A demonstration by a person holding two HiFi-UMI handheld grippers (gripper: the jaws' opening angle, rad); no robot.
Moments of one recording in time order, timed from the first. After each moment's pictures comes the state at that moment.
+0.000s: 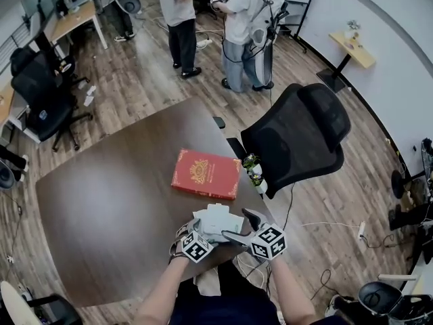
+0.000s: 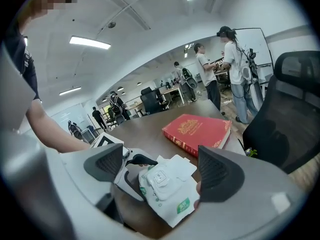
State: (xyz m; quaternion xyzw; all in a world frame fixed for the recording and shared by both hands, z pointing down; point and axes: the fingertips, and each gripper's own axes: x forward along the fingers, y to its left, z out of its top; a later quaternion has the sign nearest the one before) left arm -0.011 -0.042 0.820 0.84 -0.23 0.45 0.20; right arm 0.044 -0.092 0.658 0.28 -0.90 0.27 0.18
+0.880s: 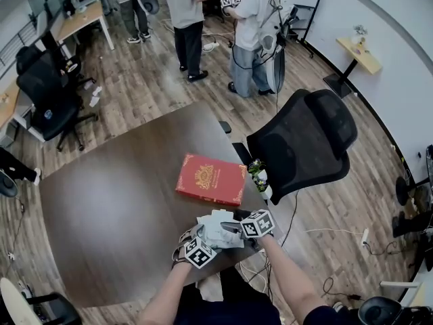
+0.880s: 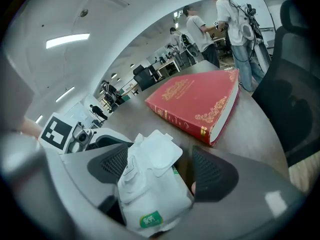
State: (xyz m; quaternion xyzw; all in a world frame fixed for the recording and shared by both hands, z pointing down) left arm -0.012 -0.041 0.822 0.84 -0.23 0.45 0.21; right arm 0.029 -0.132 0.789 0.23 -0.85 0.39 0.27
